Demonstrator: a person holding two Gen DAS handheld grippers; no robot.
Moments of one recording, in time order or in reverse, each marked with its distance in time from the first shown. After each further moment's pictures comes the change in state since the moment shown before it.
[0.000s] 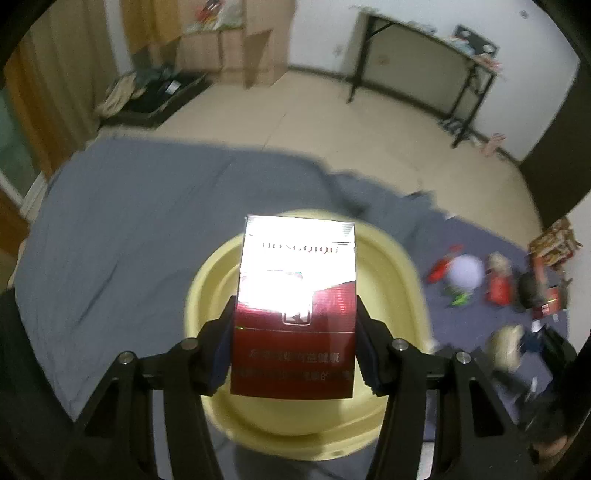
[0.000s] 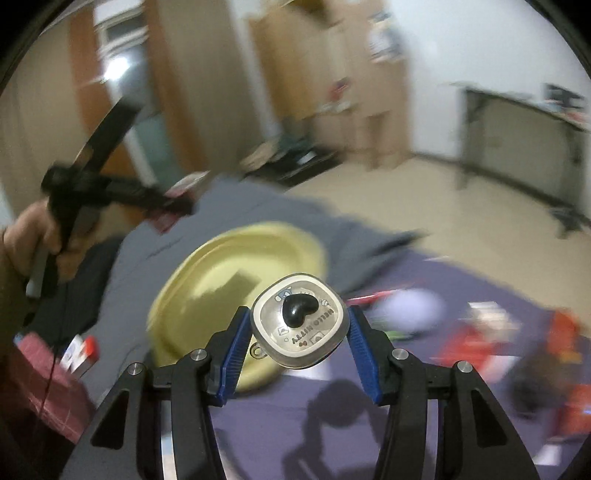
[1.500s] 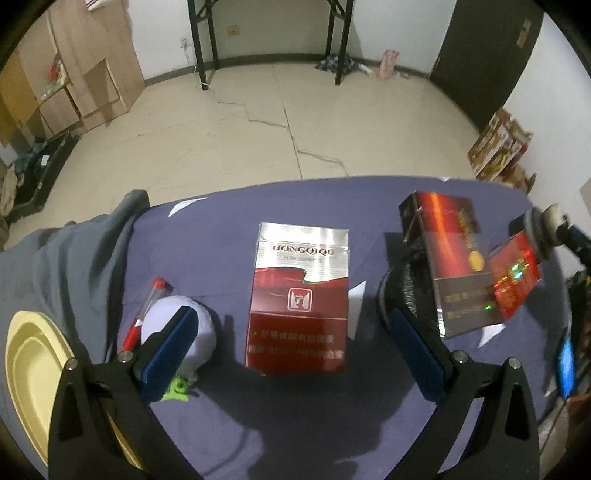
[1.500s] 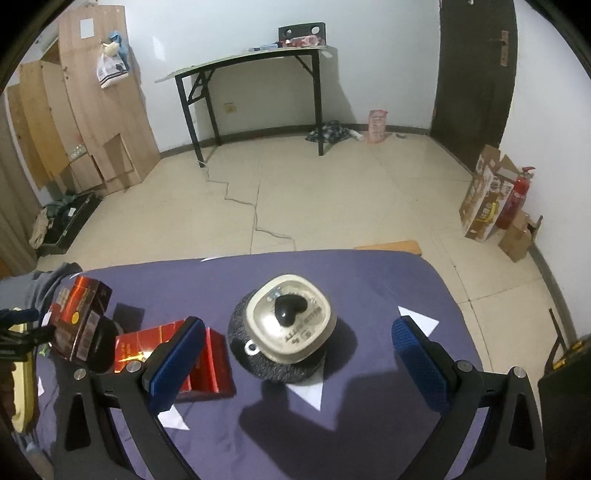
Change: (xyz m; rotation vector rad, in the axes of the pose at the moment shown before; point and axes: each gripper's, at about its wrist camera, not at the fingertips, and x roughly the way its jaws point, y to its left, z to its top) left arm 0.117 -0.352 -0.003 0.422 0.054 -0.173; right arm -0.162 -0.299 -0.062 0.536 0.026 -0.746
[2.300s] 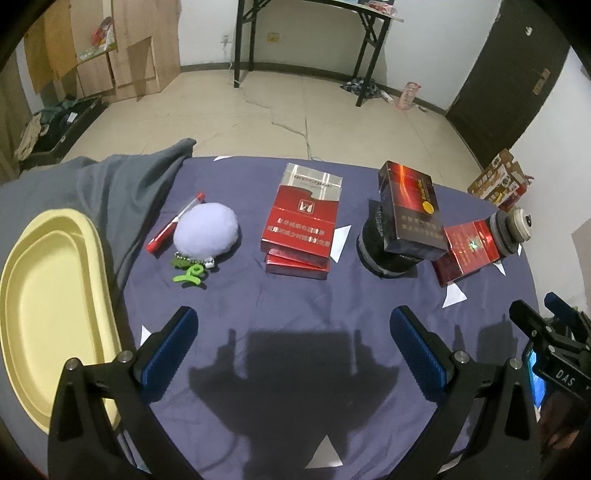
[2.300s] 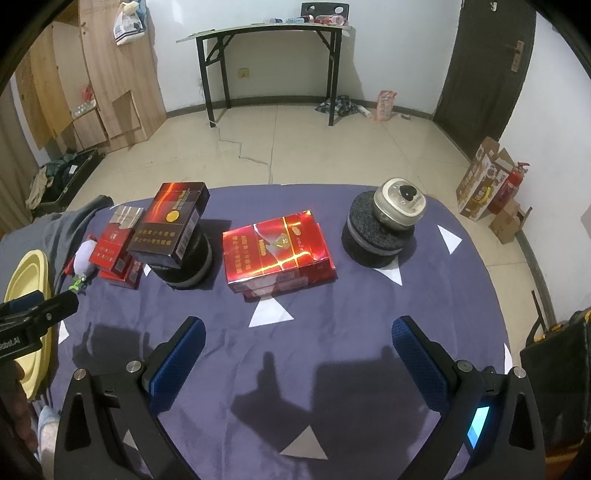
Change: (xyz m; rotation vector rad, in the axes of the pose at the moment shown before) left arm -0.070 0.004 -0.076 -0.184 -0.072 -0.024; right arm -0.072 0.107 -0.056 -0.066 0.124 -0.063
